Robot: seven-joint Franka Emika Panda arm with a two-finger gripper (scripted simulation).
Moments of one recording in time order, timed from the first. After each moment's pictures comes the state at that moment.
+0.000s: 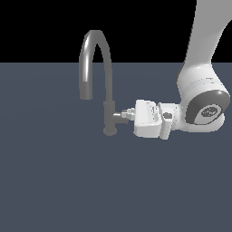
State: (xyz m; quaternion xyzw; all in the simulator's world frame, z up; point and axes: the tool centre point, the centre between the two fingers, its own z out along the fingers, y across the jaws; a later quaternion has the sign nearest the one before) arm -0.031 -0.028 0.126 -0.46 0.53 0.45 0.55
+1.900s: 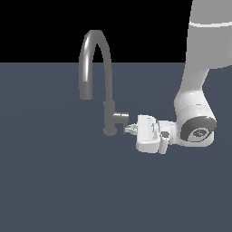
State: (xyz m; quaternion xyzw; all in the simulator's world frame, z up) arm -0.006 -0.047 0.047 -0.46 0.54 0.44 0.55
